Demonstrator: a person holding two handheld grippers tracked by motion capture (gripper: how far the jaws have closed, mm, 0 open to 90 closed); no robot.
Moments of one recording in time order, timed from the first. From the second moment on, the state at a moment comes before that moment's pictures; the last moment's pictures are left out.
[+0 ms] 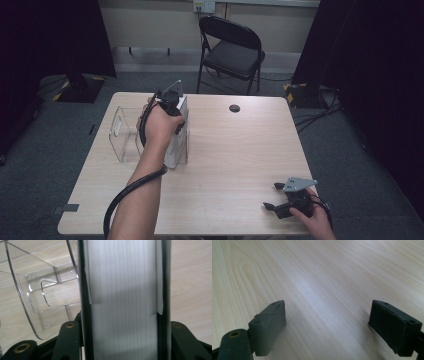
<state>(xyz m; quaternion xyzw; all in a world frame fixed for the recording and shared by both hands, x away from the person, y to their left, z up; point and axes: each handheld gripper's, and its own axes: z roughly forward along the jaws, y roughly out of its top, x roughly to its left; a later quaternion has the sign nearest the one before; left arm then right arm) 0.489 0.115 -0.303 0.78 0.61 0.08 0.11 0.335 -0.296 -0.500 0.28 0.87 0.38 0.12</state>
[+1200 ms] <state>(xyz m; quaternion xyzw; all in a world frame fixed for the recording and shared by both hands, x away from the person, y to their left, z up) 0.494 0.119 -0.307 0.74 0.64 0.12 0.17 0.334 -0.295 -0.500 0.28 0.87 0.38 0.12</state>
